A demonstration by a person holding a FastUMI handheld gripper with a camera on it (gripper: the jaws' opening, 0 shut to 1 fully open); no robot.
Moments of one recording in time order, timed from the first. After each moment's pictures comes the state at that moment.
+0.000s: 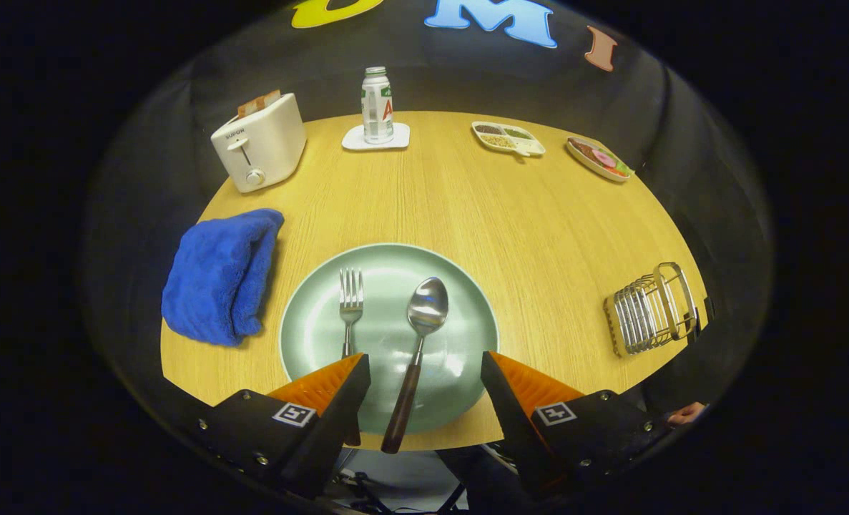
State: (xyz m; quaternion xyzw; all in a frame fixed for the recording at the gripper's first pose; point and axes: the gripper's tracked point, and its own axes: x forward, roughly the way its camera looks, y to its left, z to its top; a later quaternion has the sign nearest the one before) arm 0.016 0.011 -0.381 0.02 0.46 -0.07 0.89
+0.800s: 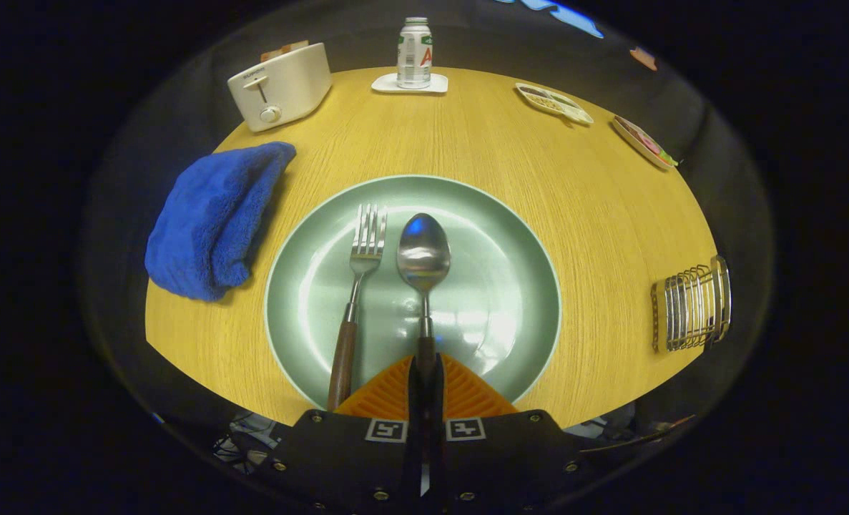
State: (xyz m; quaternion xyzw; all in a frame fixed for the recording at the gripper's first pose) arm 0.010 0.022 -0.424 -0.04 0.52 -0.02 0.85
